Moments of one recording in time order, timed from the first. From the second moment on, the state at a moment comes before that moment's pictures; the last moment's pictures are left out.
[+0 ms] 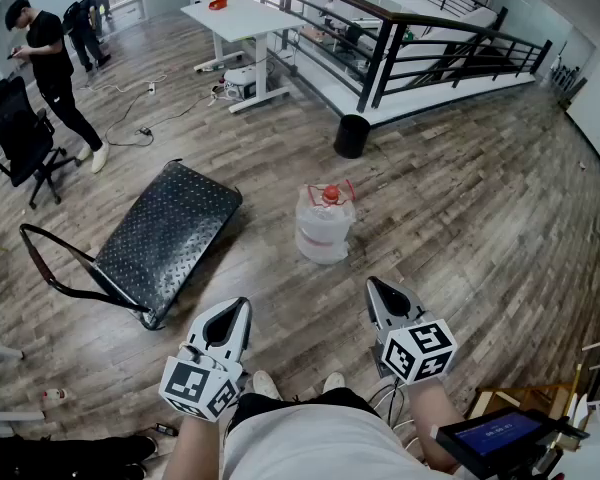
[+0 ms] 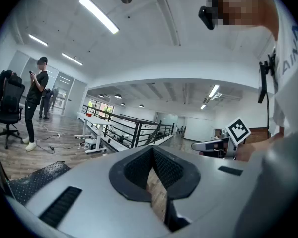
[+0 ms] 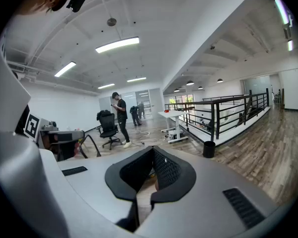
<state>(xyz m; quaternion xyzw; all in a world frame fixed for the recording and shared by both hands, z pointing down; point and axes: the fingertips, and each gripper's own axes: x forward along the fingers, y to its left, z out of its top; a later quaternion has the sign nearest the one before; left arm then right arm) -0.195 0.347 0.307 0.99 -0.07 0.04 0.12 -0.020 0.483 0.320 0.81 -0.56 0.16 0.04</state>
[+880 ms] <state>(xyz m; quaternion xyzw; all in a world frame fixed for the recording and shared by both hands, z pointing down) -0.200 0.252 0.341 0.99 -0.06 0.06 0.15 -0.027 0.404 0.342 0.83 -0.53 0.18 0.04</state>
